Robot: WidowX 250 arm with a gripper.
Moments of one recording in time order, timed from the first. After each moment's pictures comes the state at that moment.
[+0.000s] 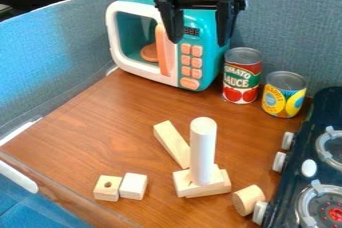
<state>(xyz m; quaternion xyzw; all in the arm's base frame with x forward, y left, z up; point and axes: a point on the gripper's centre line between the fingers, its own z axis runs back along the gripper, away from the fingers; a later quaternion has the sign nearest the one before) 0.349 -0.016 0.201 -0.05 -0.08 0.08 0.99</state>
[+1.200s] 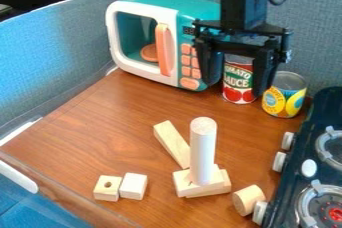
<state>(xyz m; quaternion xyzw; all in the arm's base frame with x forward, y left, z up) 0.327 -0.074 0.169 -0.06 -0.01 -0.03 1.00</state>
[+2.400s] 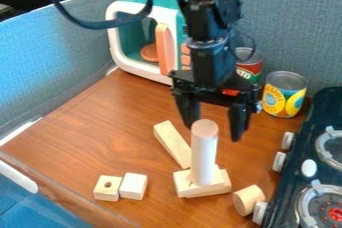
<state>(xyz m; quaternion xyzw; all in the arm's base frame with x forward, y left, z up) 0.312 -0.058 0.118 -0.07 -0.07 0.01 0.99</state>
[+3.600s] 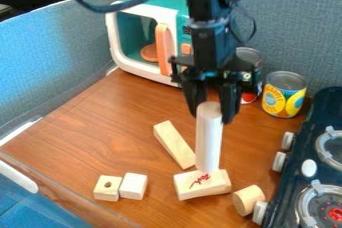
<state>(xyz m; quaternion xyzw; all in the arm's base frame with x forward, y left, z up) 0.320 -0.055 0.133 -0.08 -0.05 0.03 1.00</state>
